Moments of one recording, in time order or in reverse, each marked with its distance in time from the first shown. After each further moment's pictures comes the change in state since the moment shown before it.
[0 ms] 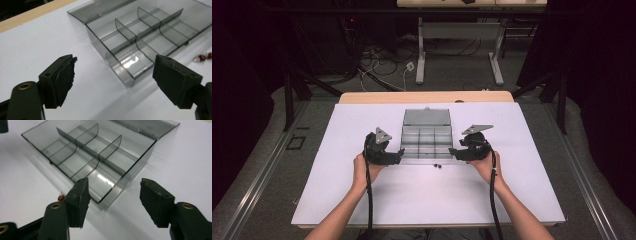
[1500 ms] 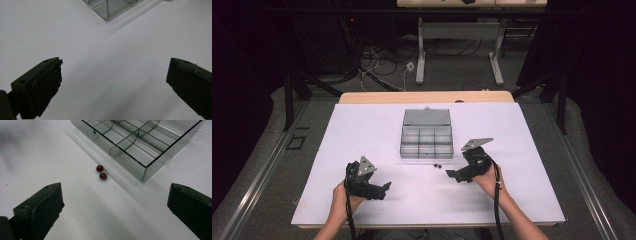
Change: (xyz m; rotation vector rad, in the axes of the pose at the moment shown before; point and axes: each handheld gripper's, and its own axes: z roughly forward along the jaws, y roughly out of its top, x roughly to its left) left arm -0.018 -0.064 -0.058 0.091 -0.043 0.036; right arm 0.026 -0.026 -0.015 0.048 0.150 -0.047
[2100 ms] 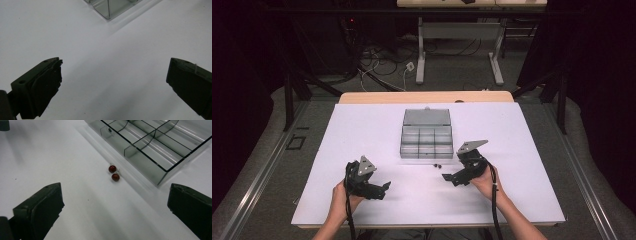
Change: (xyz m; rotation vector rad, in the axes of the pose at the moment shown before) left arm 0.001 0.001 0.001 0.011 0.010 0.018; right arm 0.010 0.001 0.006 0.027 0.046 -0.049
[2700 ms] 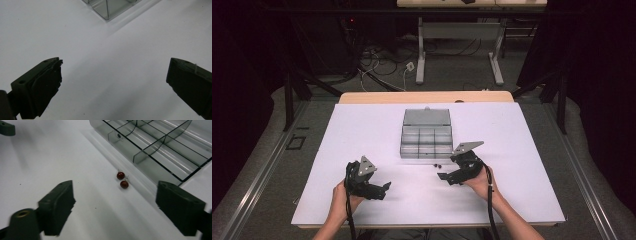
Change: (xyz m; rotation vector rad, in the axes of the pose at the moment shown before) left arm -0.001 0.000 0.000 -0.008 -0.002 0.003; right arm 0.008 0.003 0.010 -0.033 0.011 0.002
